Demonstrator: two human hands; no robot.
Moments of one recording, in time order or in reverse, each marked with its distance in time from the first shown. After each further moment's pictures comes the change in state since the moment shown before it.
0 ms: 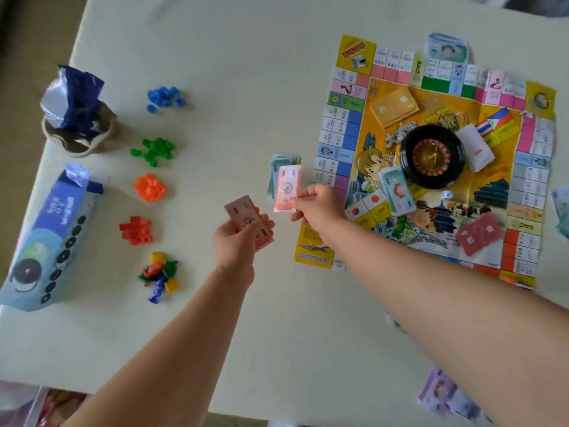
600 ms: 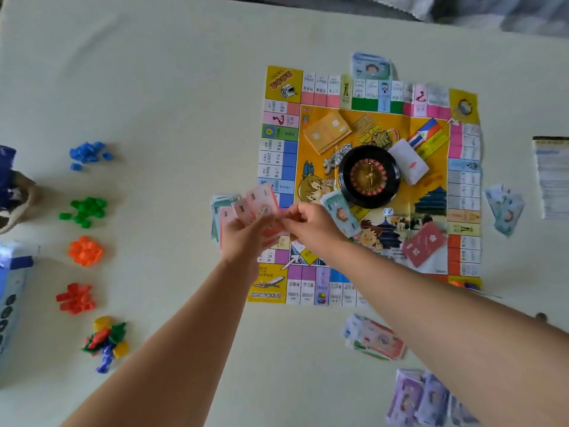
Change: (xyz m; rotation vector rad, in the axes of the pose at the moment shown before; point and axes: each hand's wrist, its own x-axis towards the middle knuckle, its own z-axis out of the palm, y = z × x) left_hand -0.001 0.026 0.123 0.174 -0.179 -0.102; right_hand 0.022 0.004 -0.099 0.028 -0.168 -0.138
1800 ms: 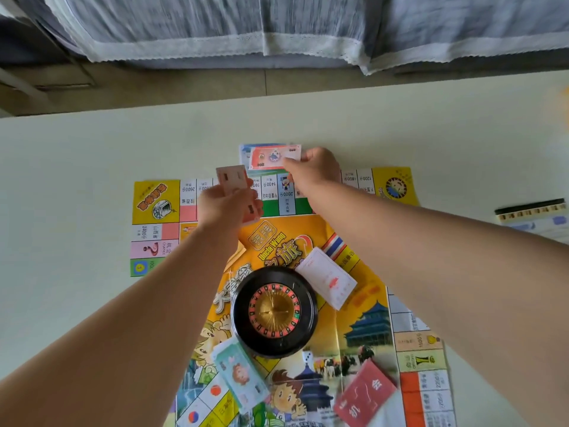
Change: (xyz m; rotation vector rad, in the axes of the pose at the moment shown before) left_hand 0.123 0.115 0.287 0.278 0.048 0.191; right_hand 0.231 -0.060 -0.270 -0.016 0.524 0.040
